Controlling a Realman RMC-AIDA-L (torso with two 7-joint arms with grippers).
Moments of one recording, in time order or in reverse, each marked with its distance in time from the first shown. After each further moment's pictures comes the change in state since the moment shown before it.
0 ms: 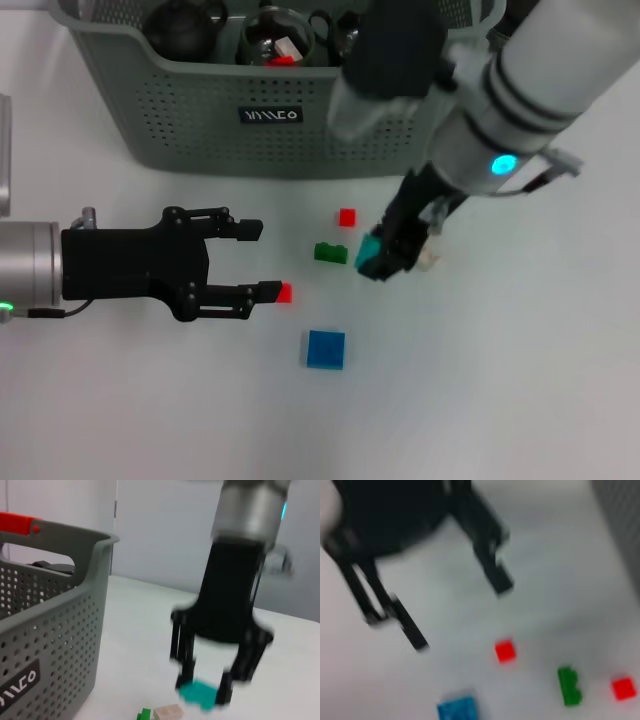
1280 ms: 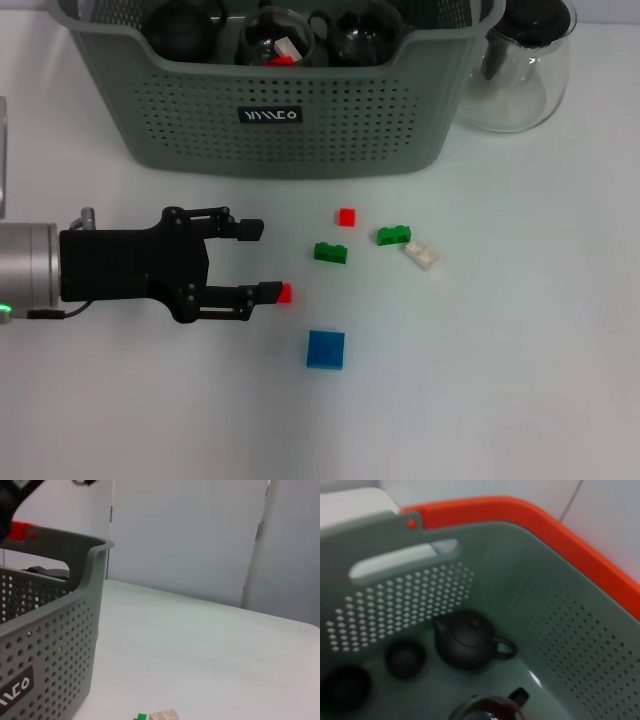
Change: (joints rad) left arm -0.001 -0.003 -0.002 0.000 -0.003 0.011 0.010; right arm 0.425 0.005 0.330 0.552 -0.232 0.683 0.045
